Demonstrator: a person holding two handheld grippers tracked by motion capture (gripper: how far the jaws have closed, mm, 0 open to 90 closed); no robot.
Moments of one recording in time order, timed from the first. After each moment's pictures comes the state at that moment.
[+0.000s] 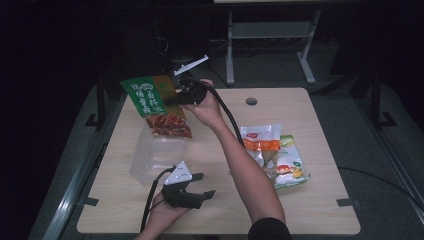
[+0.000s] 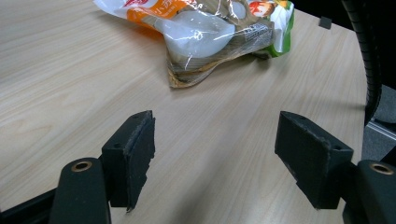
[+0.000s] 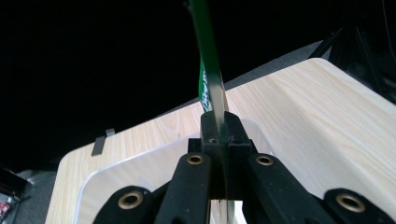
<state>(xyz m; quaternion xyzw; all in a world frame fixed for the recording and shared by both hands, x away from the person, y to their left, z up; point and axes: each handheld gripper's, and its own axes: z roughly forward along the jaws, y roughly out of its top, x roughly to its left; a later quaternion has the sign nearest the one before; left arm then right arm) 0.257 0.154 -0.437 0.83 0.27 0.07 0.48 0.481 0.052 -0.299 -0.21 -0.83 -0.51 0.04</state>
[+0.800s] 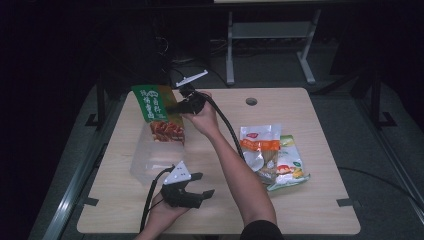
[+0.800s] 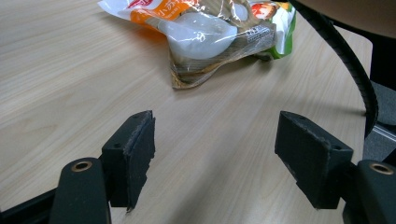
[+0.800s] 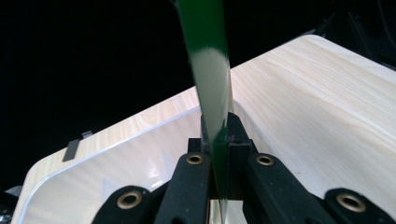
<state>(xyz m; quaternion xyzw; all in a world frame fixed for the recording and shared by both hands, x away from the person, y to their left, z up) 0.257 0.155 -0.436 0.83 0.28 0.07 0.49 0.495 0.060 -0.354 -0.24 -0.82 -0.51 0.04</state>
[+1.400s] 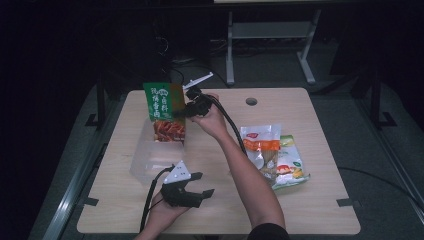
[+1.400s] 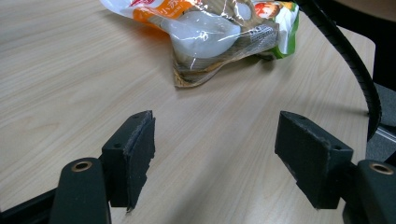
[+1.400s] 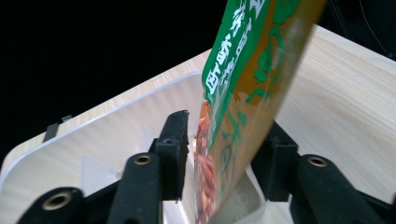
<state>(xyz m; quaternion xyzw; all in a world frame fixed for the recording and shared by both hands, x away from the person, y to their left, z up) 0.259 0.156 -0.437 0.83 0.28 0.07 0.48 0.494 0.040 -0.360 -0.27 -0.84 -0.48 0.02</state>
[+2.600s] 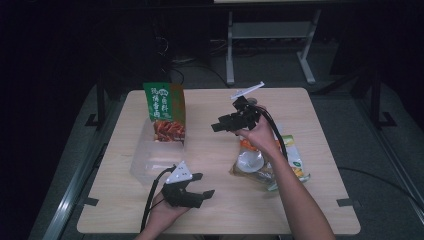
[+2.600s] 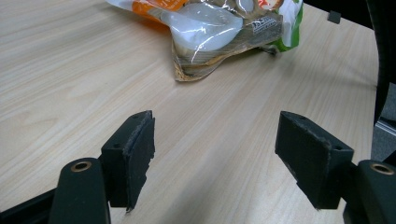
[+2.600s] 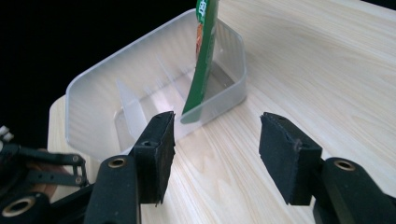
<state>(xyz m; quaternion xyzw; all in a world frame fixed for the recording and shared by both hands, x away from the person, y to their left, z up) 0.259 0.153 -0.440 0.83 0.28 0.07 0.47 0.433 -0.090 -0.352 -0.30 -0.83 -0.46 0.04</state>
